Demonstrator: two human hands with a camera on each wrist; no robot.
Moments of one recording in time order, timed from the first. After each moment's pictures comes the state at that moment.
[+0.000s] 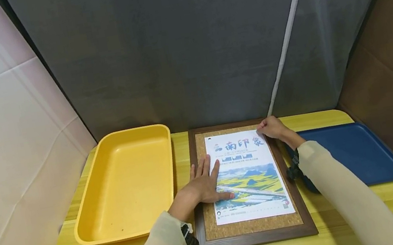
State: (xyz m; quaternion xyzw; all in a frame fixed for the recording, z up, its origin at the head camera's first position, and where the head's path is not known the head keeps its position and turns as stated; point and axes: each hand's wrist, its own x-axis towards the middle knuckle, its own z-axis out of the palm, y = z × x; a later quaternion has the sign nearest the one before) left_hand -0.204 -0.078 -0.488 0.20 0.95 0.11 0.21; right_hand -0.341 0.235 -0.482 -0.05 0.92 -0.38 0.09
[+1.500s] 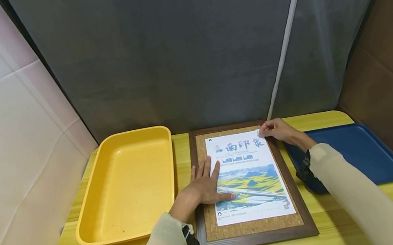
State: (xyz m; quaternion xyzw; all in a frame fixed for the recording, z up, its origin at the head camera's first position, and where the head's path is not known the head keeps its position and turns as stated) left_hand -0.208 -0.079 -0.495 0.20 0.95 0.11 0.22; right_hand -0.336 0.263 -0.490 -0.13 0.85 -0.49 0.13
